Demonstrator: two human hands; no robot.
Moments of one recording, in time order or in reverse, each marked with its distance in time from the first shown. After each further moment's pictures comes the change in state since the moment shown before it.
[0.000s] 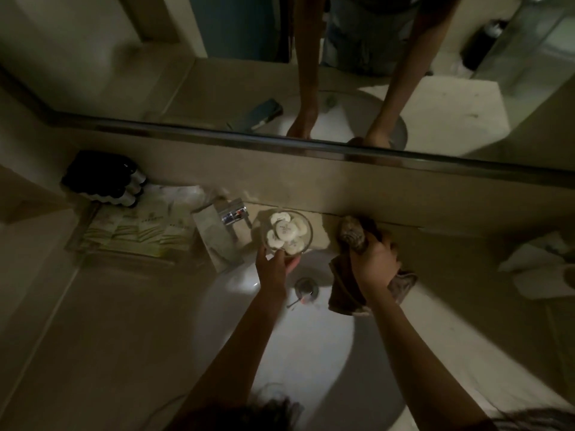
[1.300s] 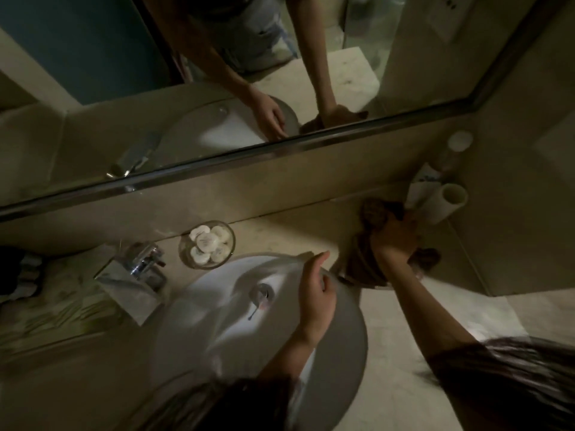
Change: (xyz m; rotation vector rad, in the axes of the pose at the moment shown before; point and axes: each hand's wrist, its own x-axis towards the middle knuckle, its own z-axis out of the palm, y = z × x) left_hand -0.101 -0.122 0.075 1.006 -0.596 0.486; right_hand 0.029 0.156 -0.069 -0.035 0.160 0.422
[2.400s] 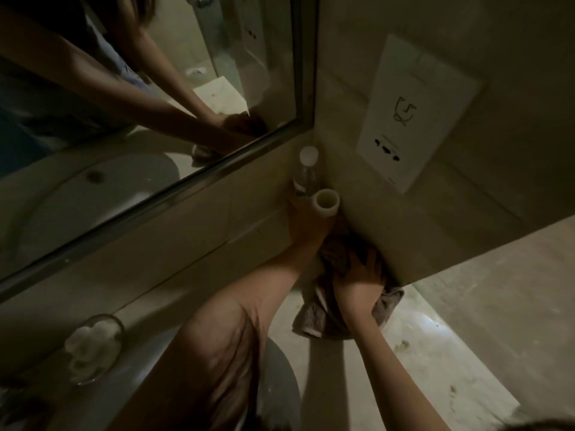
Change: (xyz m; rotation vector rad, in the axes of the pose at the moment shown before) left_hand 0.145 0.107 0.211 0.166 -0.203 0.072; right_hand -0.008 0.121 -0.005 0.160 0.480 0.097
